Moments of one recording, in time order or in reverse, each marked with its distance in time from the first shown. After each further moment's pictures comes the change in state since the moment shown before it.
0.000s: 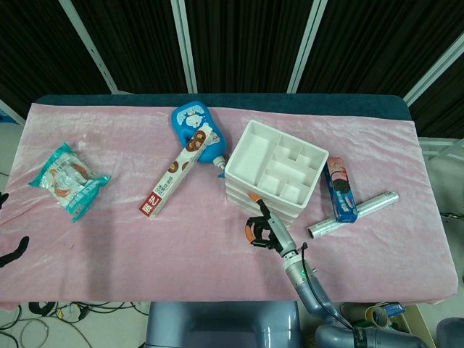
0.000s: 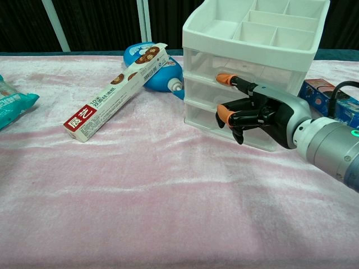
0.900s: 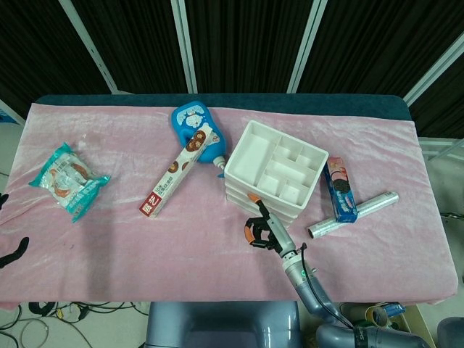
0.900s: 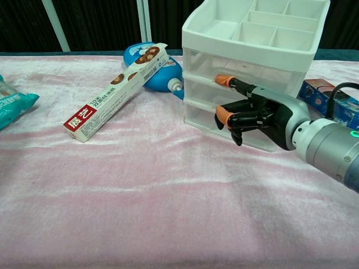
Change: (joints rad) left arm 0.002 0.001 0.003 -0.003 0.002 0.002 0.002; right arm 0.003 0.010 -0.004 -0.003 -0.014 -0.020 0.026
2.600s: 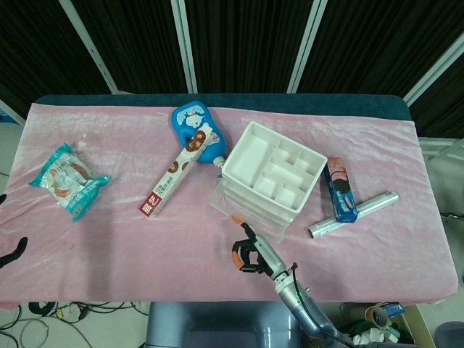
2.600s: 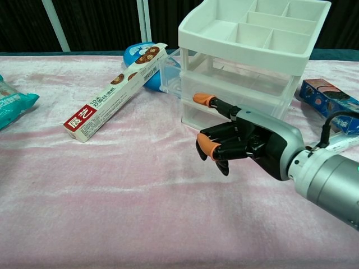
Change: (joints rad) left arm 0.002 0.002 -0.003 -0.005 -0.011 0.000 0.004; right arm -0.033 -0.008 -0.128 -0.075 -0.140 0.034 0.020
